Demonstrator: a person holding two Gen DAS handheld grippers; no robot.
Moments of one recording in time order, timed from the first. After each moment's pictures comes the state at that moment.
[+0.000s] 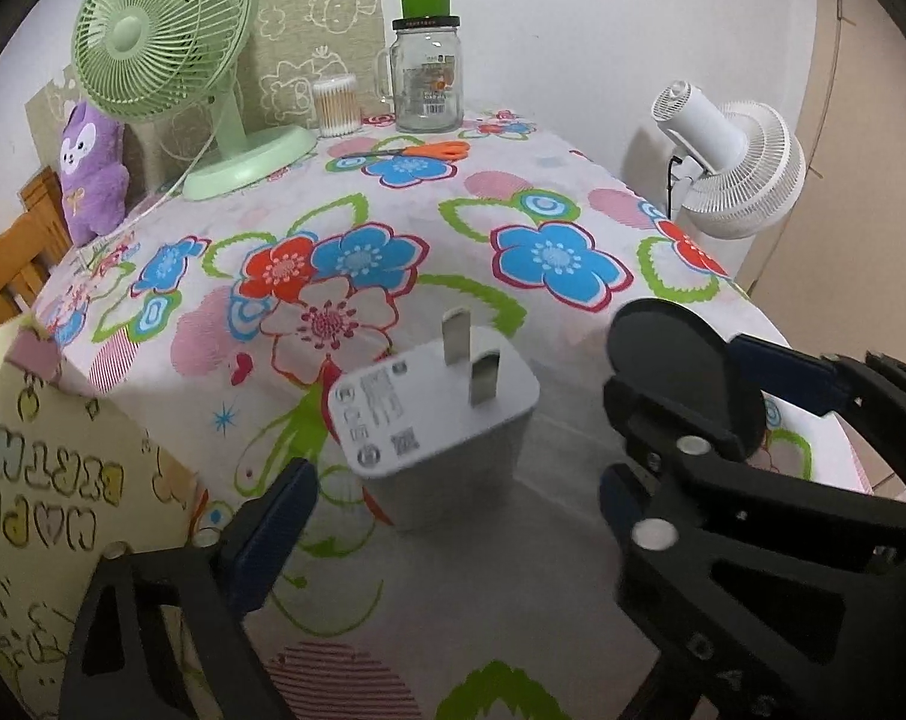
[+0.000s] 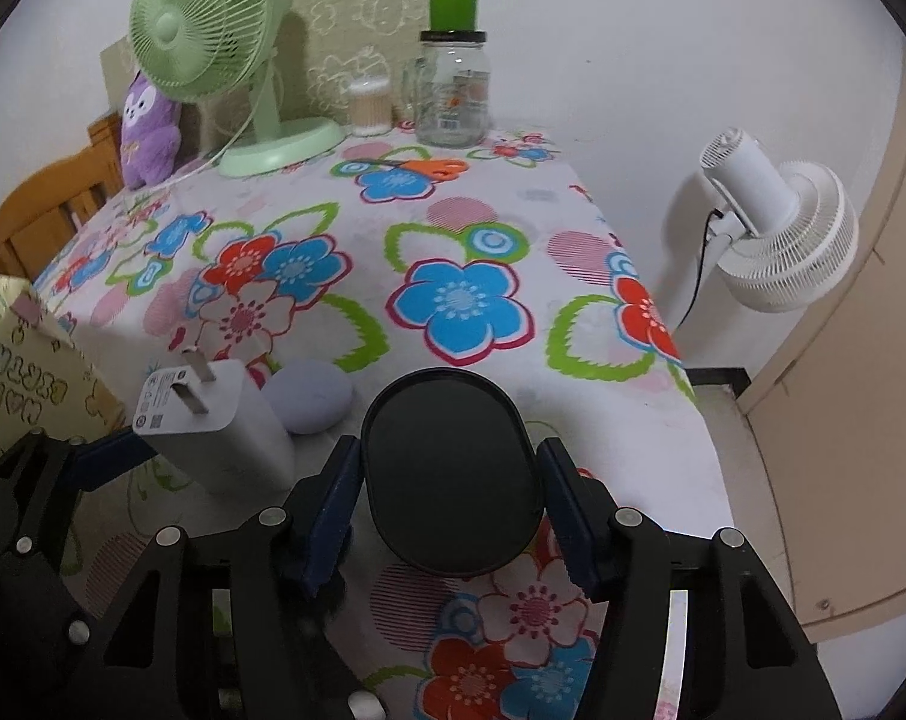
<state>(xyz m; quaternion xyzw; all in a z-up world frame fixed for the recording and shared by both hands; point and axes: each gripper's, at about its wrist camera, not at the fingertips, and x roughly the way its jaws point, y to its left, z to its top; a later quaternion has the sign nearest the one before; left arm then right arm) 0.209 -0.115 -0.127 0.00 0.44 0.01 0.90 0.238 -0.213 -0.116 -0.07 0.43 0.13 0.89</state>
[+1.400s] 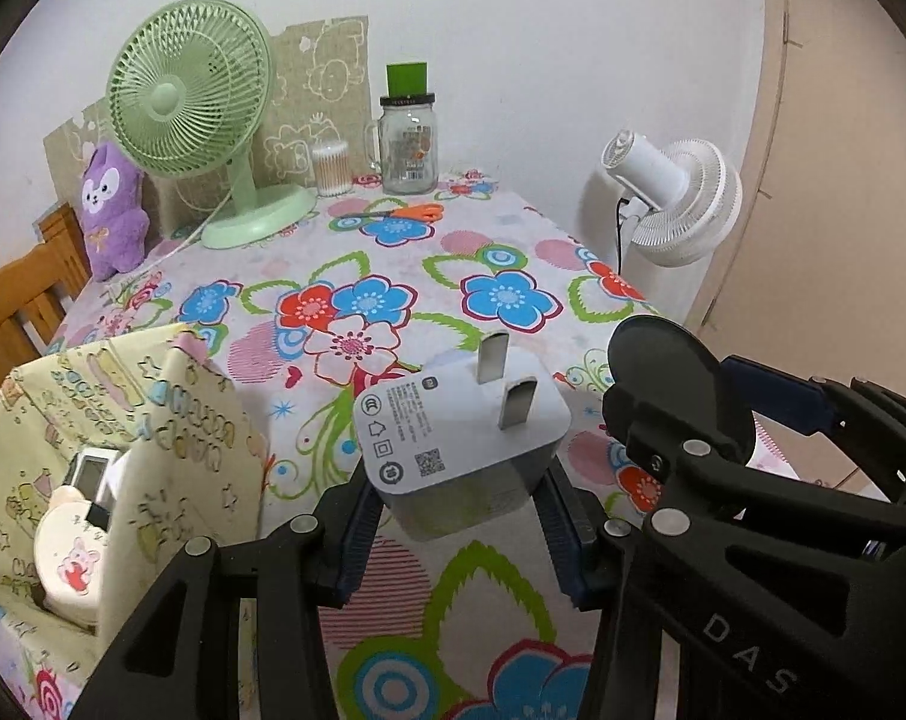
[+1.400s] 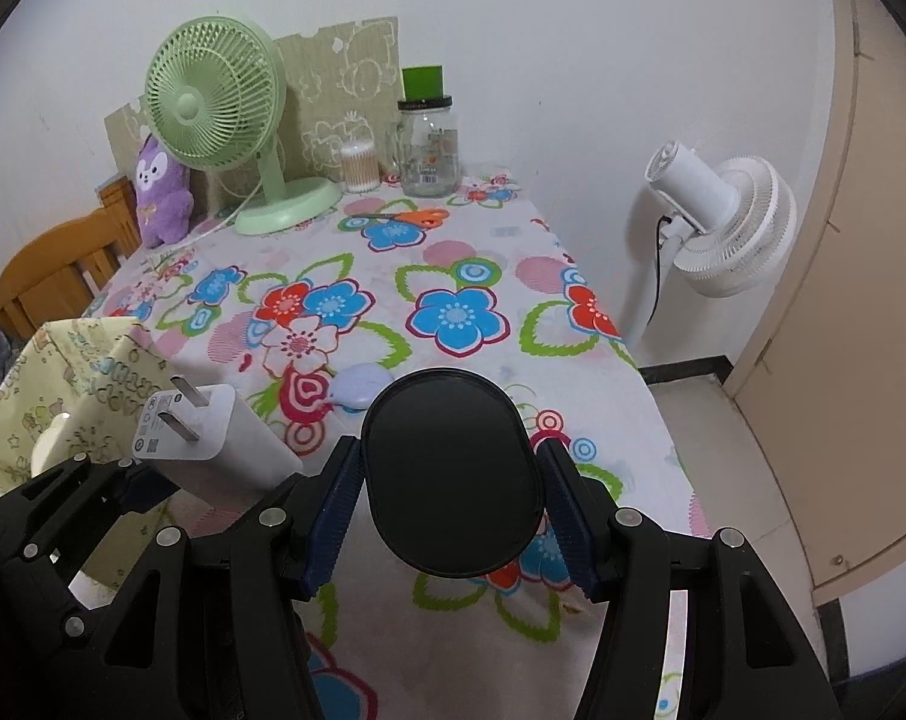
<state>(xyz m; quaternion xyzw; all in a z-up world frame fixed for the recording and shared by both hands) 0.137 -0.111 -0.072 0.01 0.39 -0.03 0.92 0.161 -0.222 -0.060 -0.03 0.40 0.11 0.91</state>
